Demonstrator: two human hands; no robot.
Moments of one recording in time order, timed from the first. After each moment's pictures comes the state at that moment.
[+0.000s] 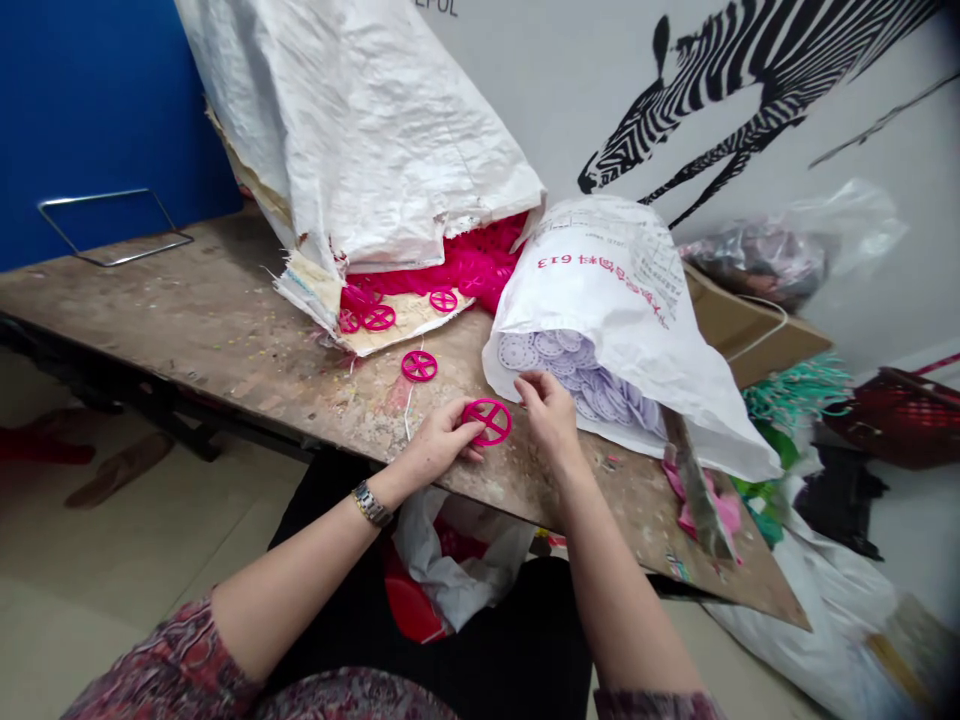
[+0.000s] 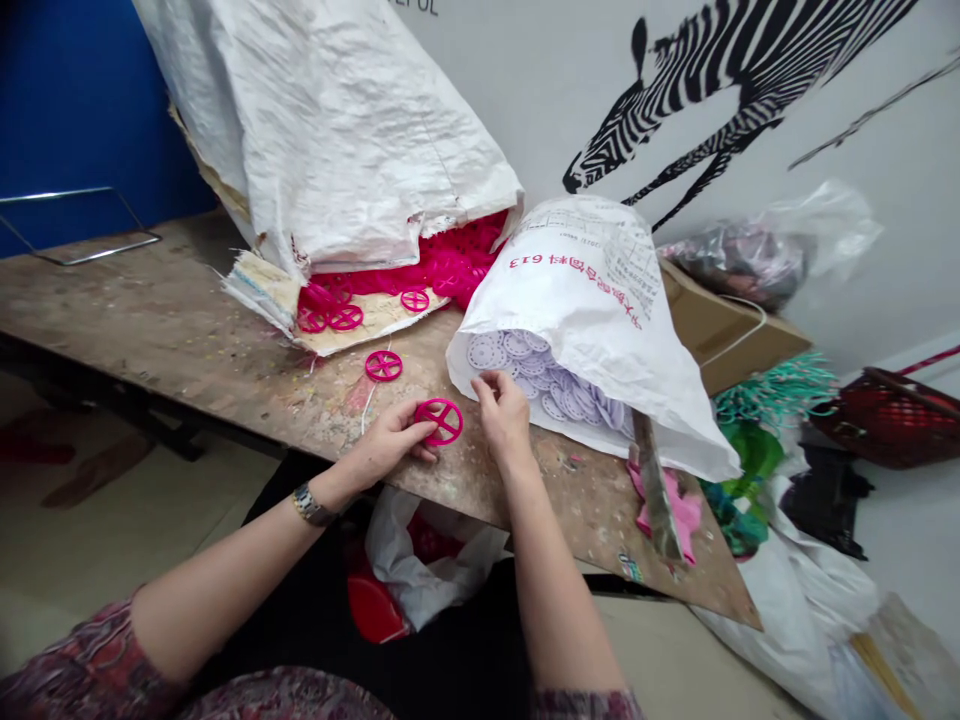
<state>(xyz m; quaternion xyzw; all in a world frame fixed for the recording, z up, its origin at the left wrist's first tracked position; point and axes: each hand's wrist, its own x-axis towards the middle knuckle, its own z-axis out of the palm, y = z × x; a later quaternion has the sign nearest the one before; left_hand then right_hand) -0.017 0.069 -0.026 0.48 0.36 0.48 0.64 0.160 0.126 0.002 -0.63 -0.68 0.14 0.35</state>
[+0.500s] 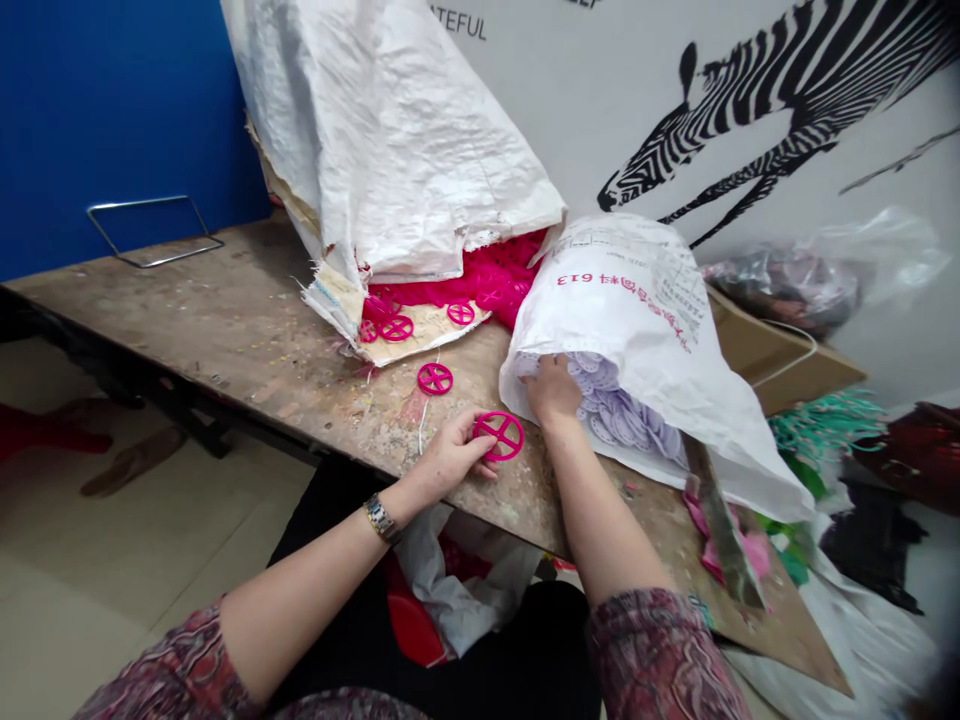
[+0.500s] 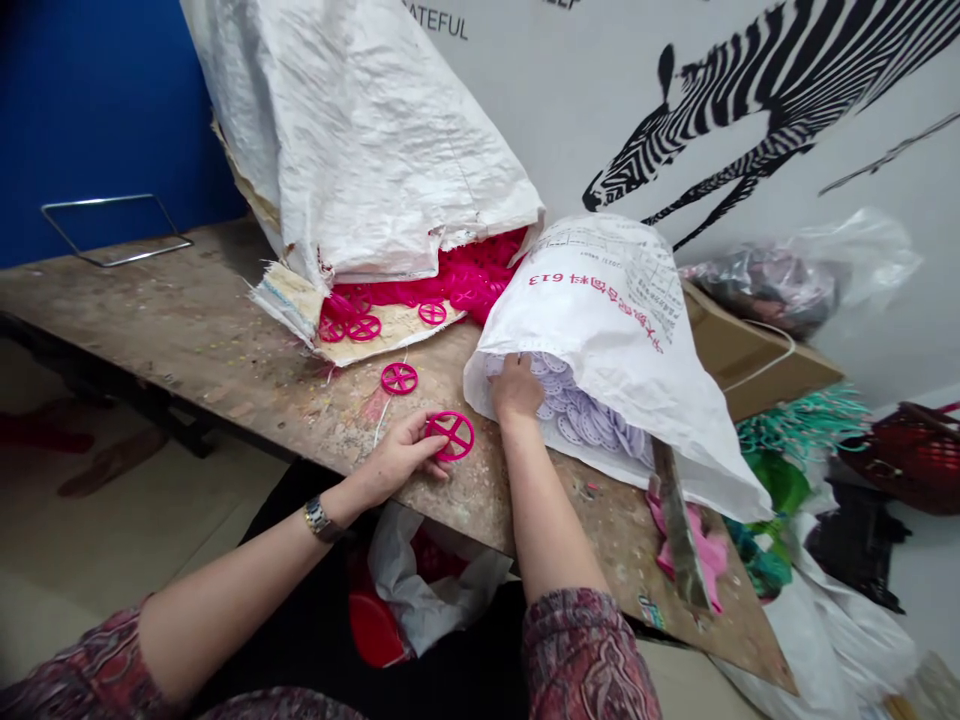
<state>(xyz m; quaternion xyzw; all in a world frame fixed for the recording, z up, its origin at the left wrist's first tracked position) -0.021 0.071 -0.023 0.42 0.35 0.50 0.67 0.141 0.204 0.006 -0.72 -0.66 -0.02 0.20</state>
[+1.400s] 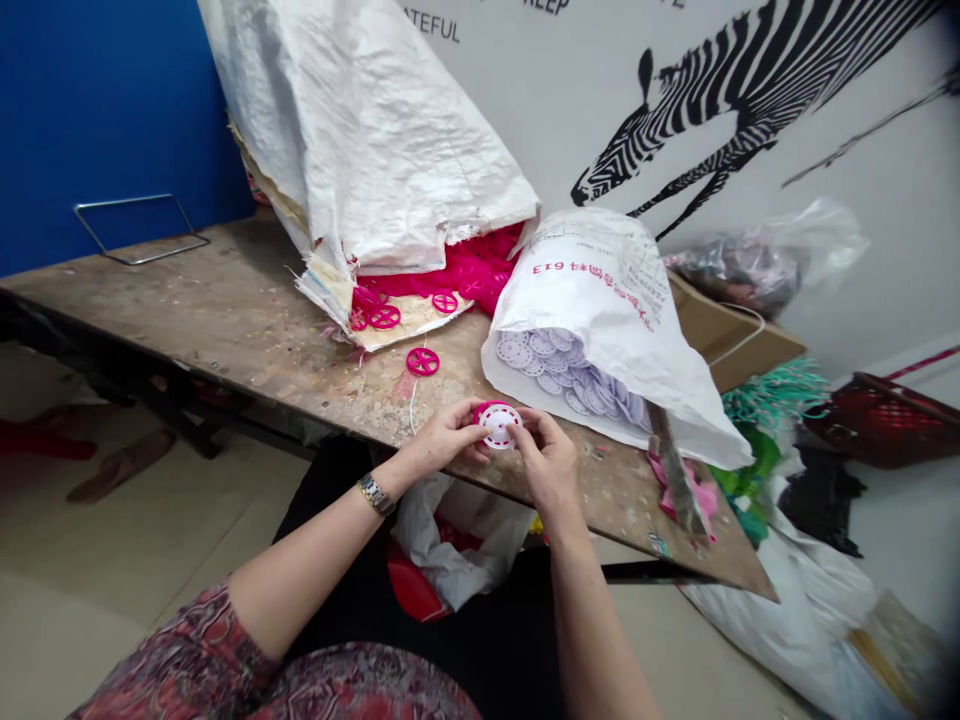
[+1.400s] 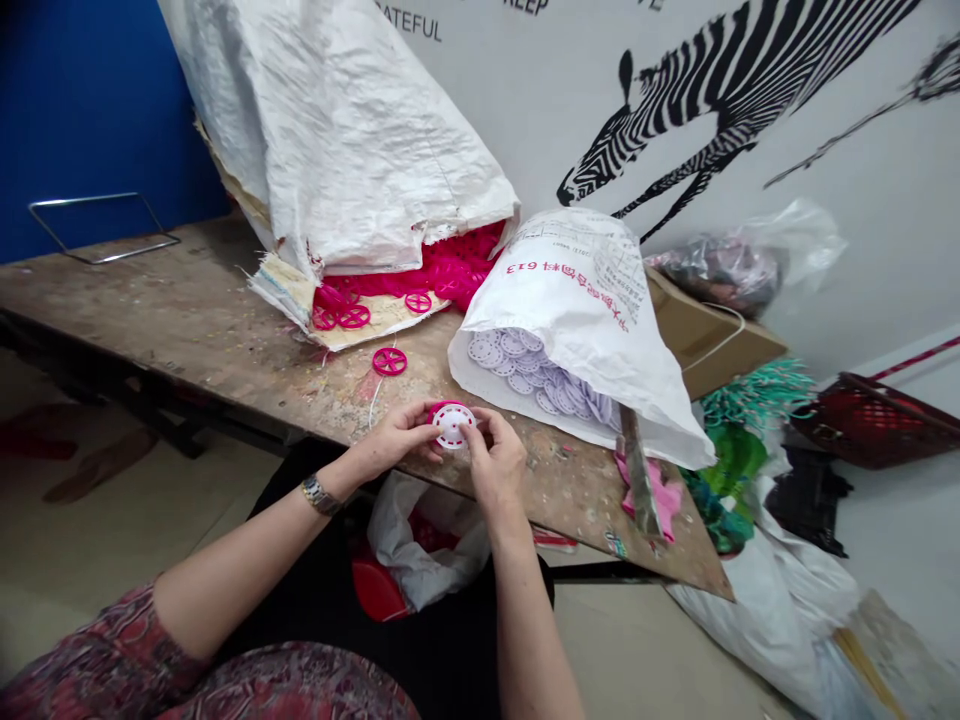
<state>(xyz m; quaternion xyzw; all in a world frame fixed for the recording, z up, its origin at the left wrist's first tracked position) -0.021 0.050 -0.012 0.47 0.29 0.46 0.70 0.146 0.033 0.004 -0.59 -0.62 0.25 0.46</state>
